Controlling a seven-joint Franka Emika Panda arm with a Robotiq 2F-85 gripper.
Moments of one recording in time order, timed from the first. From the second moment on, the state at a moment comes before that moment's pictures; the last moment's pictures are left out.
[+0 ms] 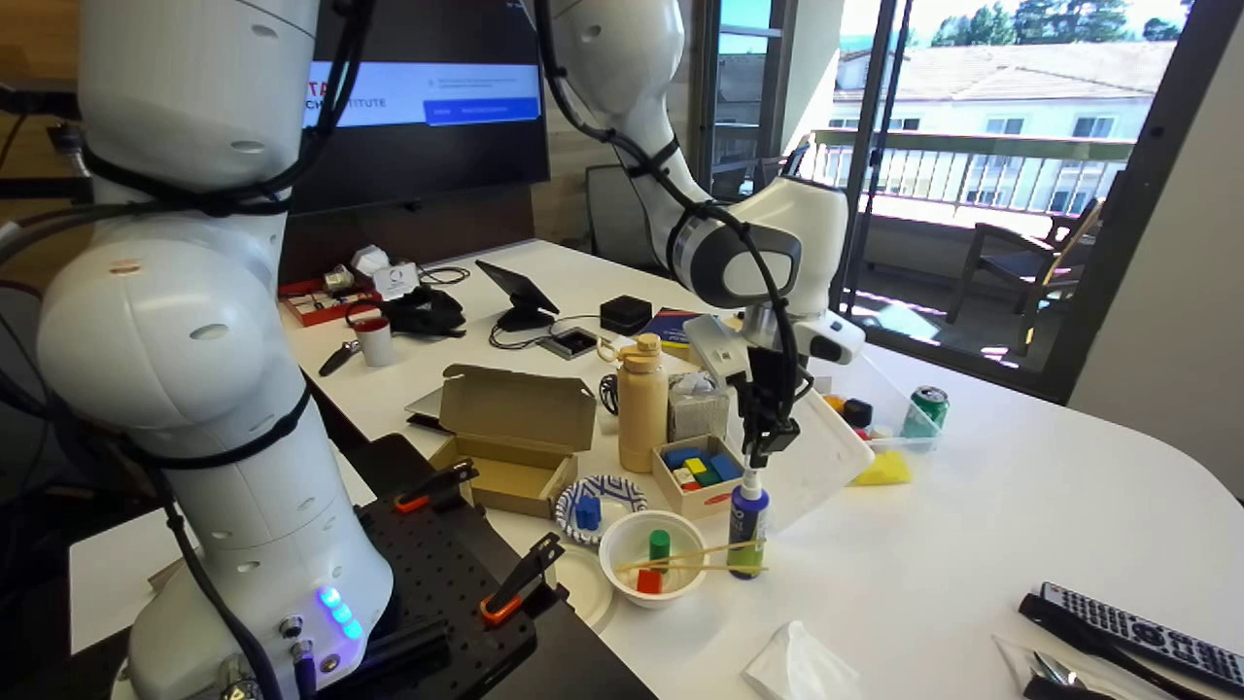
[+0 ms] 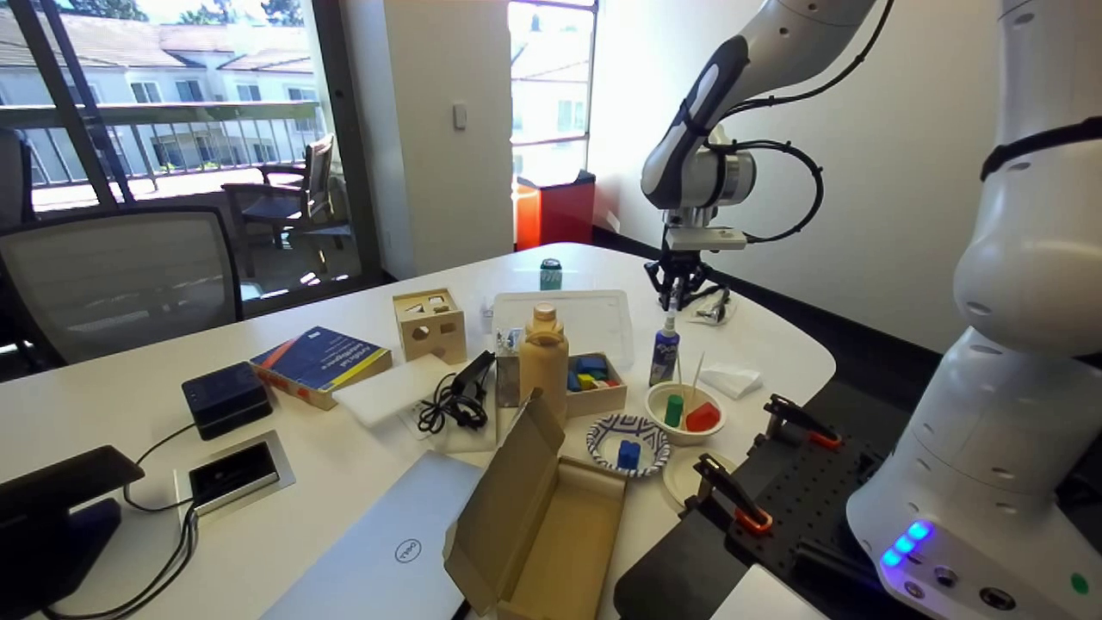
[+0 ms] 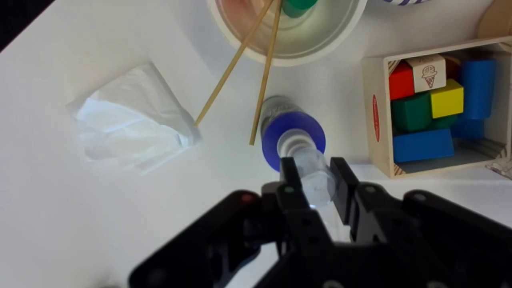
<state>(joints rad) -0.23 0.38 -0.18 -2.26 0.15 2.58 0.08</state>
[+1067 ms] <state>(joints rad) -0.23 0.37 -0.19 -2.26 0.15 2.57 0.09</state>
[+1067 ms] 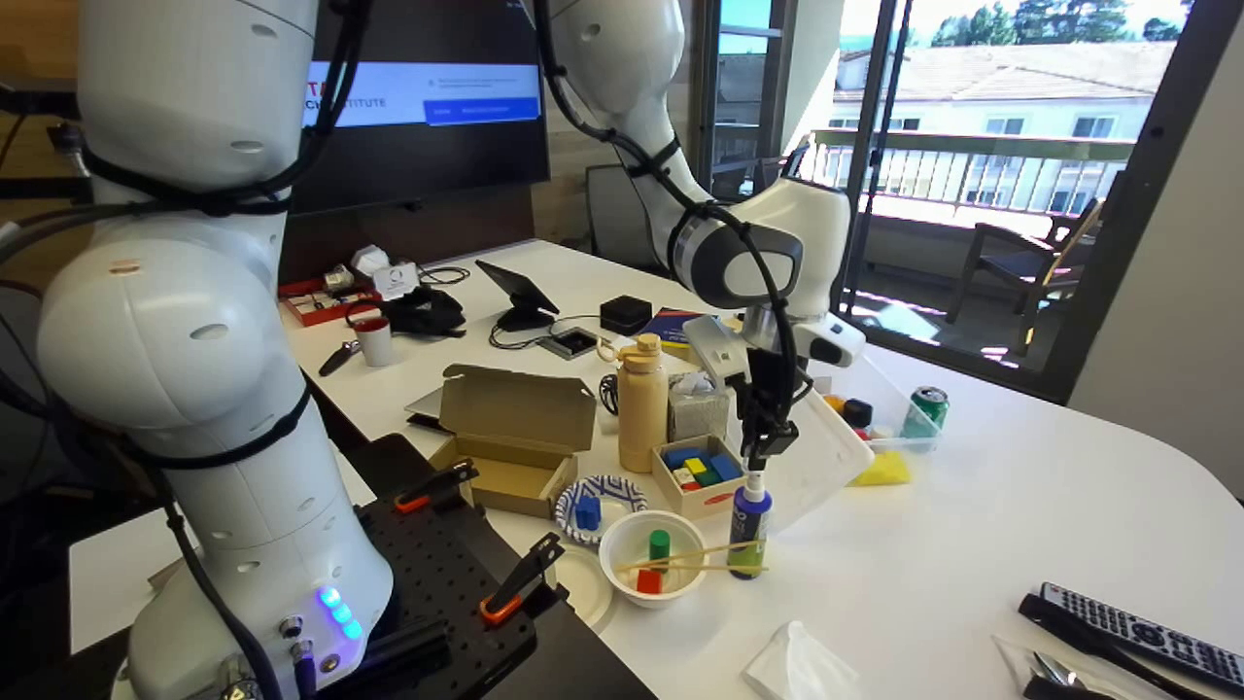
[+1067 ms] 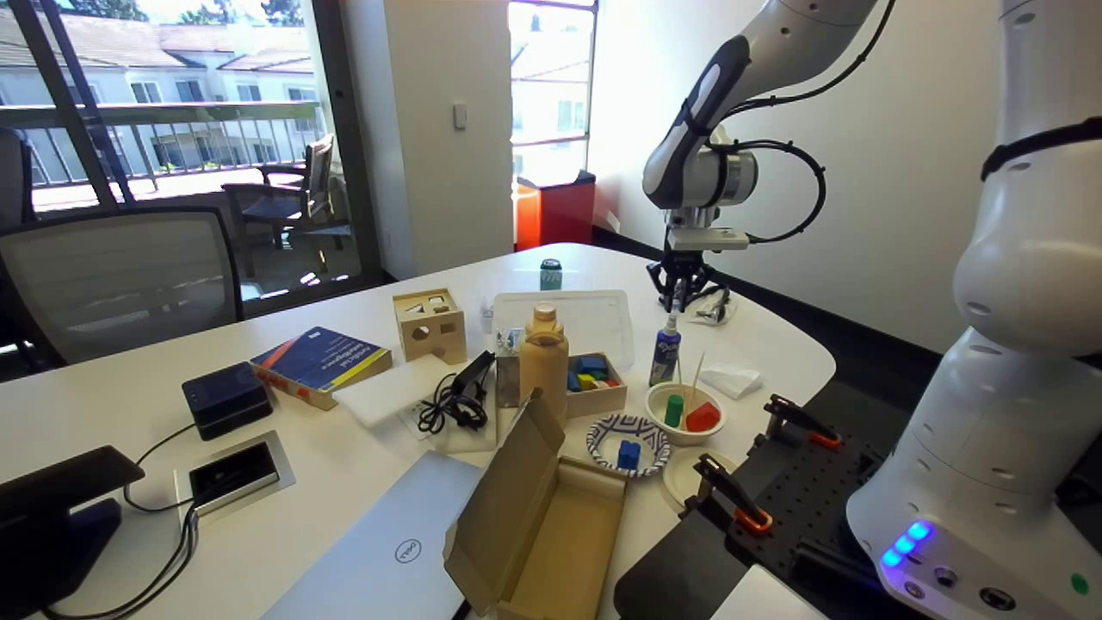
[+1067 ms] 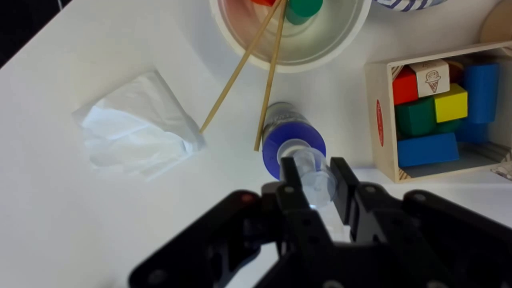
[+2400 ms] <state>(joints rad) -0.23 0.40 -0.19 -2.24 0.13 2.57 0.09</state>
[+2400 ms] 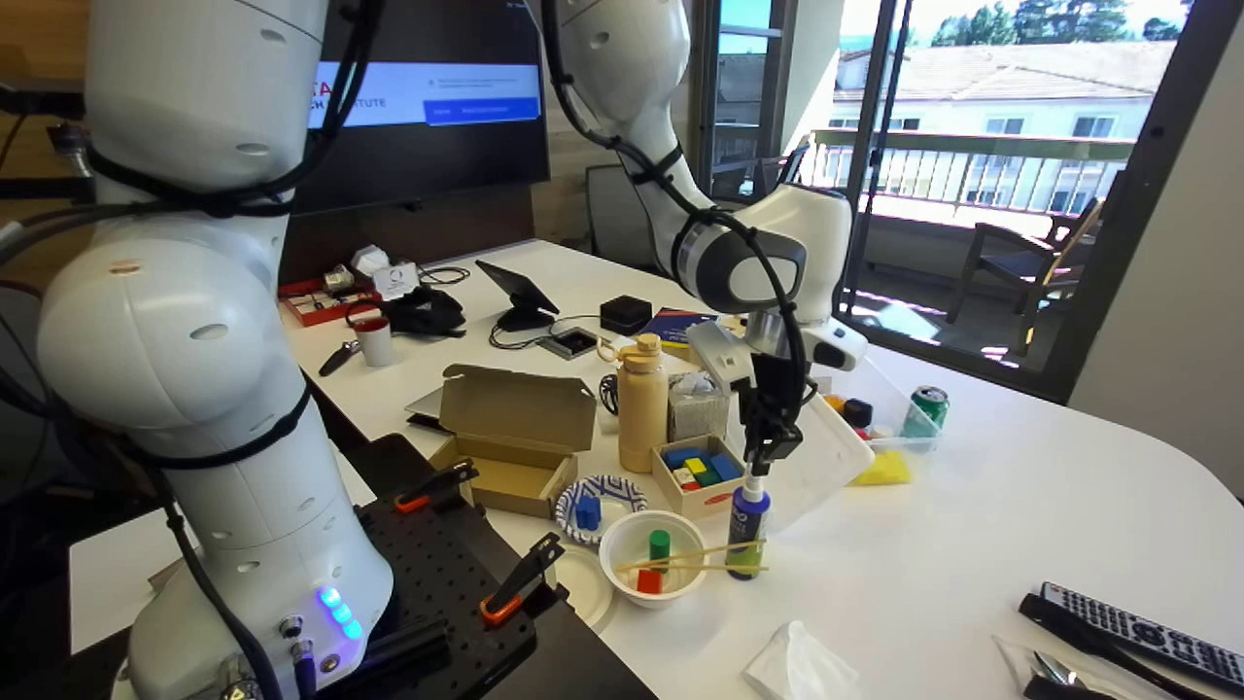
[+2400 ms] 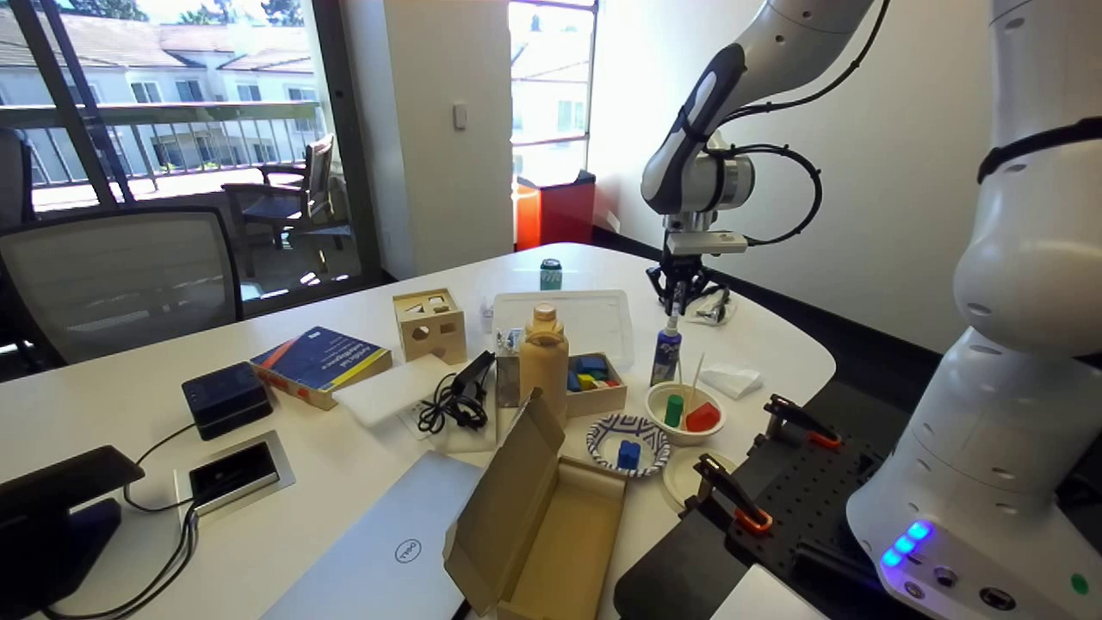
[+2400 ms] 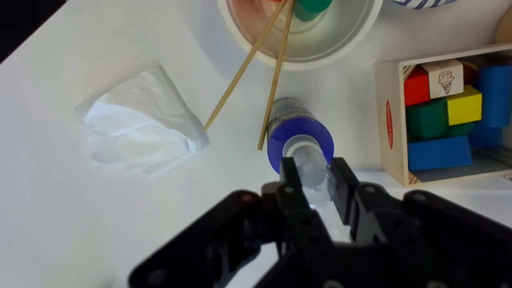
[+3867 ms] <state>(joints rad) -0.22 0.52 -0.18 -2.23 0.13 2.58 0.09</state>
